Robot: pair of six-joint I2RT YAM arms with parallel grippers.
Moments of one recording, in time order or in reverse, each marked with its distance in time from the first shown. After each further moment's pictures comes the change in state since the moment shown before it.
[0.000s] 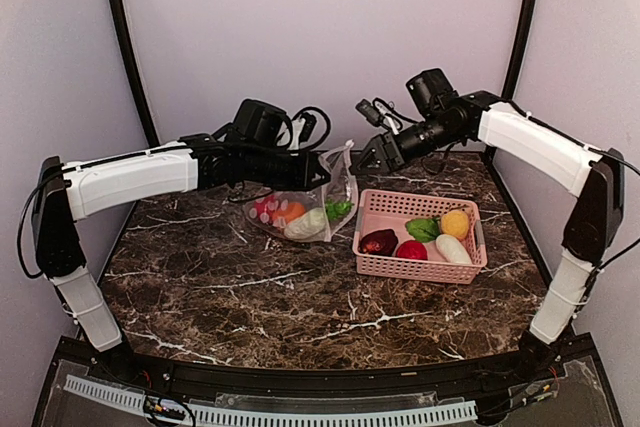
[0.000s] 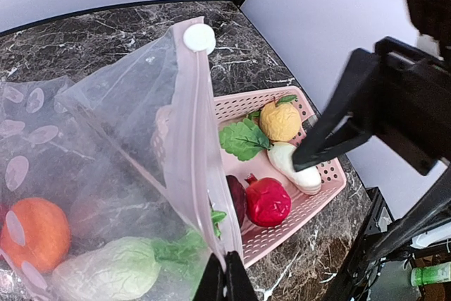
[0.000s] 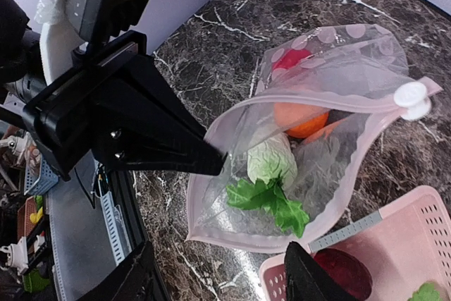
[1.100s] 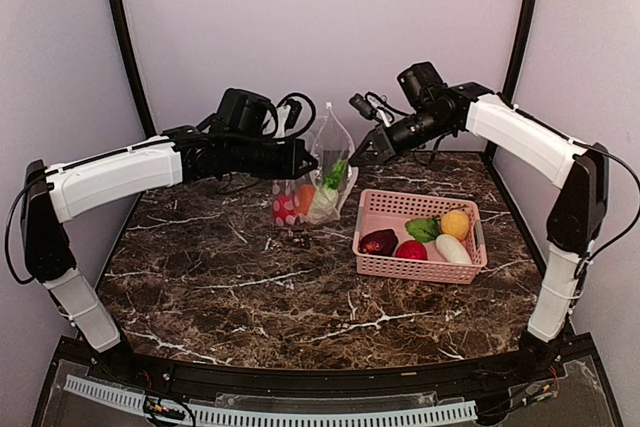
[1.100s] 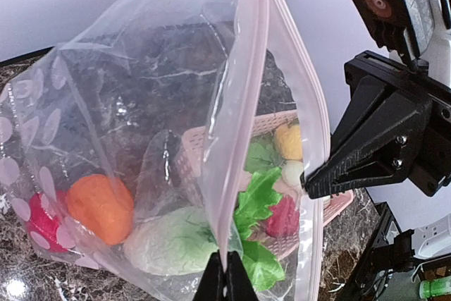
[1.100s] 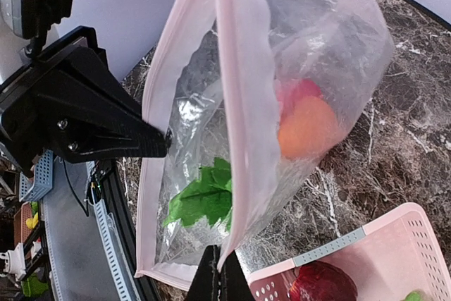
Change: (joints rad) left arm 0.031 -0.061 -0.005 -0.026 -0.059 0.024; right arm -0.001 0.069 0.134 -0.060 0.050 -0.012
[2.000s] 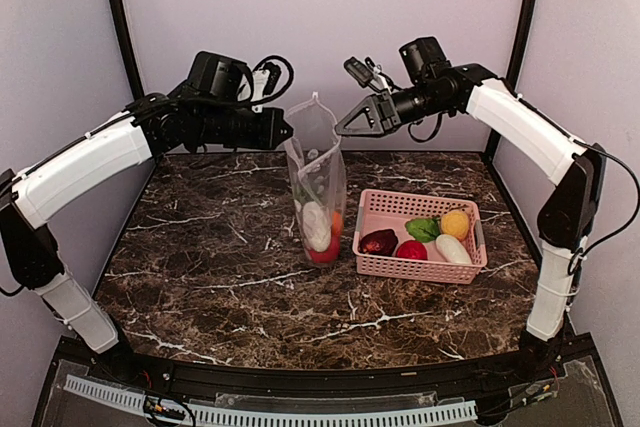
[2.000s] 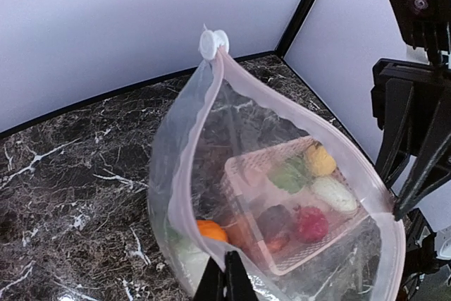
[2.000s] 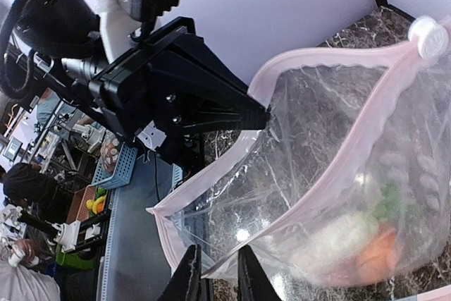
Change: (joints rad) left arm 0.007 -0.086 0.180 -0.233 -0.166 0.143; right arm -0.006 0.056 0.212 0.006 -0.365 0.039
